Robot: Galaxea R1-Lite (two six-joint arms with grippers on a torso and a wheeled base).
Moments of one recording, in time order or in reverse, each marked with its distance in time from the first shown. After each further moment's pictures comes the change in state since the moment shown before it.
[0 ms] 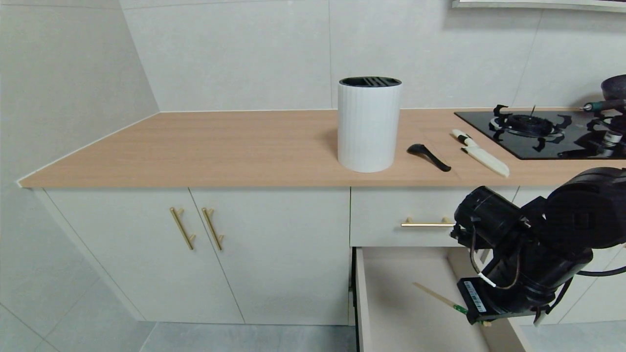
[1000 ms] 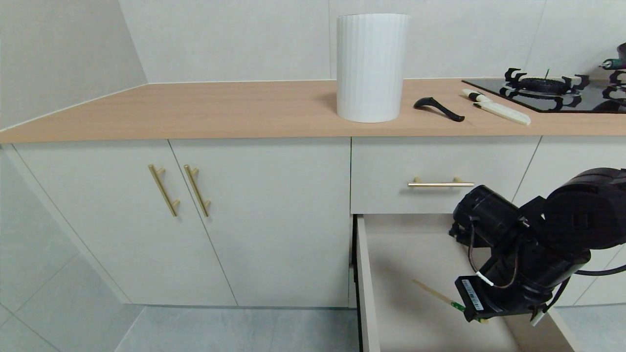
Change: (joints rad) left arm 0.000 0.000 0.000 -0.001 0.000 0.000; right arm 0.002 0.000 0.001 -0.026 -0.007 0.002
